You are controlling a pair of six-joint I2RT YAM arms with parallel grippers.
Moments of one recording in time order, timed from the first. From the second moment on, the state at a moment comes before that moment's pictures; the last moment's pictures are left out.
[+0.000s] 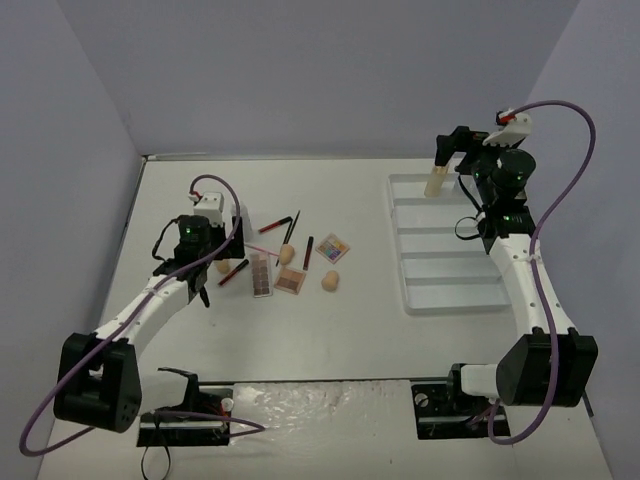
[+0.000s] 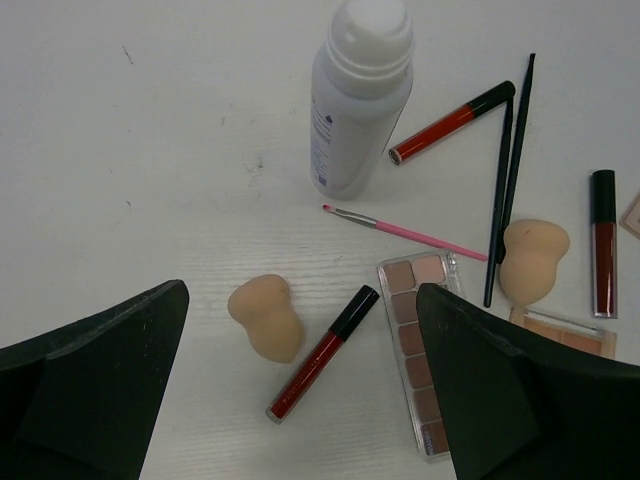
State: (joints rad) left arm -0.20 1.19 0.71 -0.01 -0.09 -0.10; right arm -0.04 1.33 1.14 0.23 -0.12 0.18
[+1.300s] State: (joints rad) left arm -0.20 1.74 0.77 0.63 0.00 -0.12; right arm 0.15 1.13 1.01 0.03 -0.29 0.14
